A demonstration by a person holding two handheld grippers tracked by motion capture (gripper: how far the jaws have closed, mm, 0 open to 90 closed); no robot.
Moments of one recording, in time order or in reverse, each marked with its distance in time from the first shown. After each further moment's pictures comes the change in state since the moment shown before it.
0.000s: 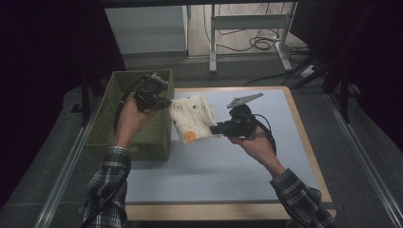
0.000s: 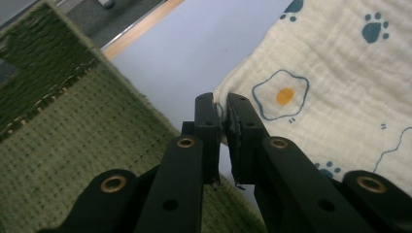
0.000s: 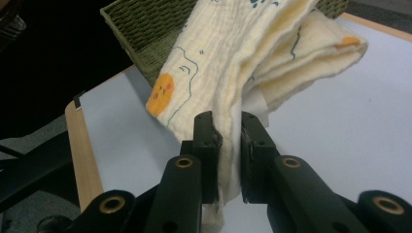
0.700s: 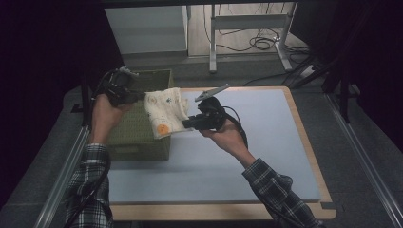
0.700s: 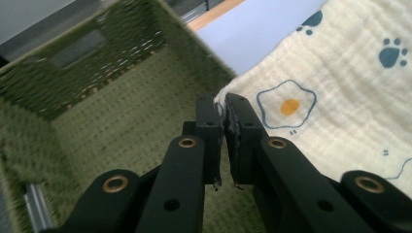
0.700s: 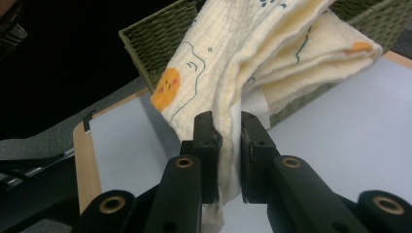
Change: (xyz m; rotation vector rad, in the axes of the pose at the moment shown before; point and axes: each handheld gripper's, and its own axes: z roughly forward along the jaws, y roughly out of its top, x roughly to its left) left arm 0.054 -0.034 -0.038 -0.032 0.104 -0.112; right arm 0.033 0.048 0.057 -0.003 0.034 -0.060
